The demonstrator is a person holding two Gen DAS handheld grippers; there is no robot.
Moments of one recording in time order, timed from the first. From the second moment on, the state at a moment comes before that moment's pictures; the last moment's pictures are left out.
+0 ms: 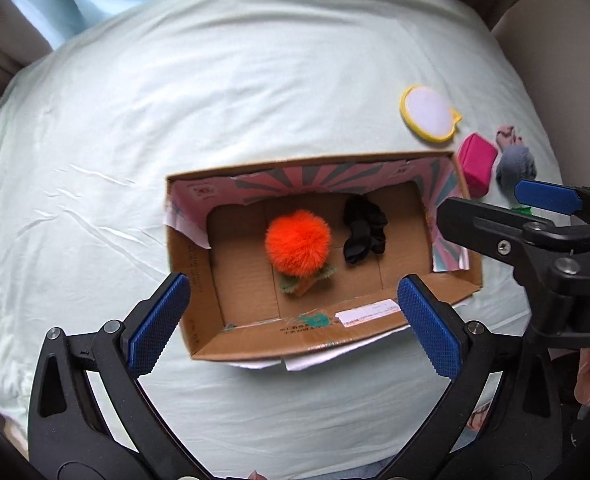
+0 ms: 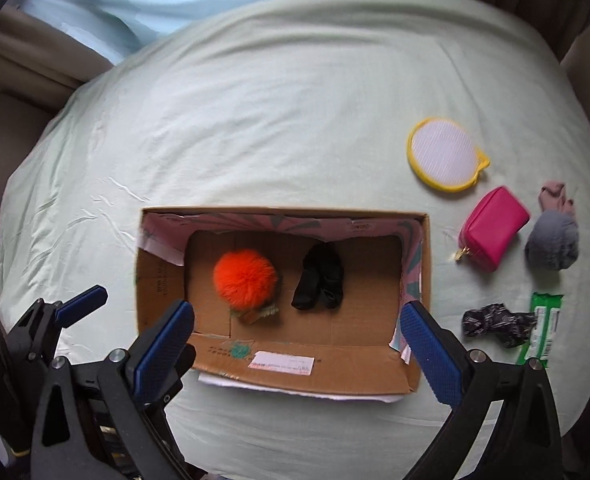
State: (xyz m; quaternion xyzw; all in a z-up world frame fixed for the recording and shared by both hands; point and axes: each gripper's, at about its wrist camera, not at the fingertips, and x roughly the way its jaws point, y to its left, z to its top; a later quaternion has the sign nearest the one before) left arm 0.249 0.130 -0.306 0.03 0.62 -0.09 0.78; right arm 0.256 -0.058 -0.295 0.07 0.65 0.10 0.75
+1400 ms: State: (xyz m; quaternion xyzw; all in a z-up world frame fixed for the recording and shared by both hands) left arm 0.055 0.055 -0.066 0.00 0.33 -0.11 0.94; right arm -0.011 -0.223 -0.060 0.06 0.31 -0.06 0.95
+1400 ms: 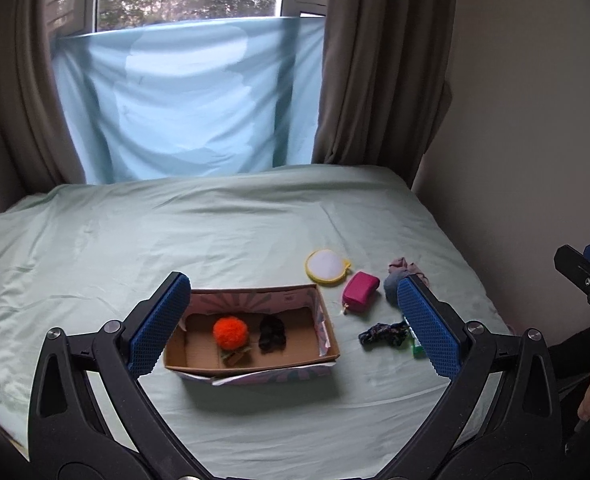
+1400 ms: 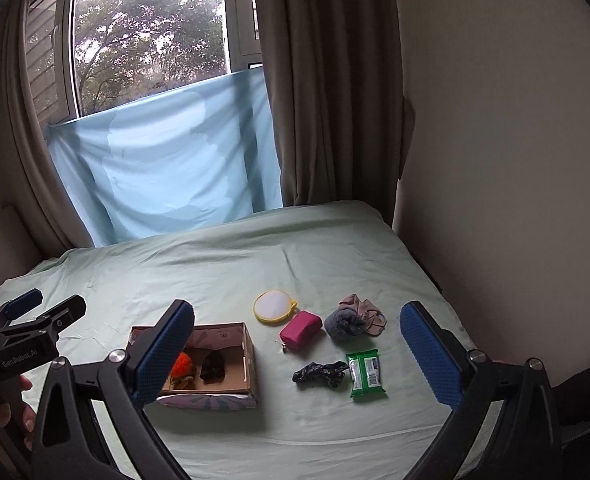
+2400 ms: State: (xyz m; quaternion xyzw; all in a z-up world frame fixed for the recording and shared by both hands) left arm 0.169 -0.193 -0.351 -0.04 0.47 -0.04 0.88; right arm 0.131 -0.404 -0.347 0.06 0.43 0.02 0.90
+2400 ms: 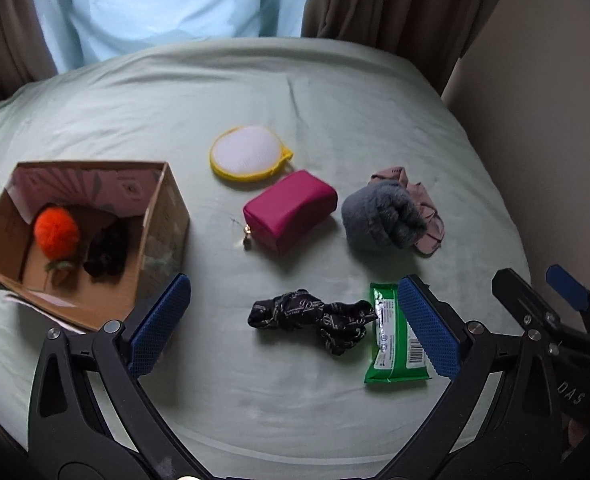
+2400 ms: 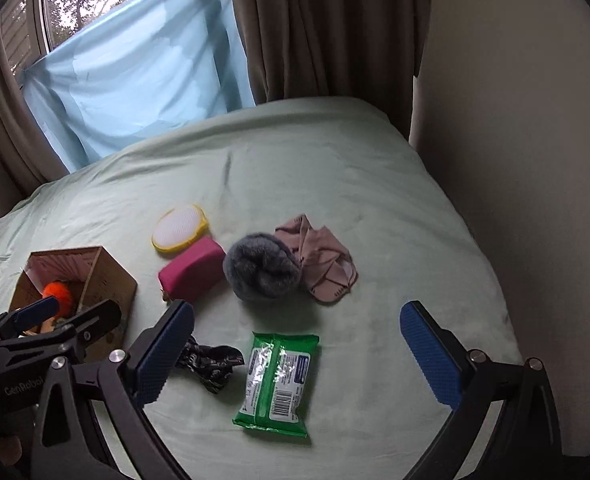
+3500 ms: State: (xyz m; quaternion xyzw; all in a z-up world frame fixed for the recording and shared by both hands) left arm 0.204 -0.186 -0.512 -0.14 0.58 0.04 0.80; right arm 0.131 -0.366 -0.496 0.02 0.47 0.05 0.88
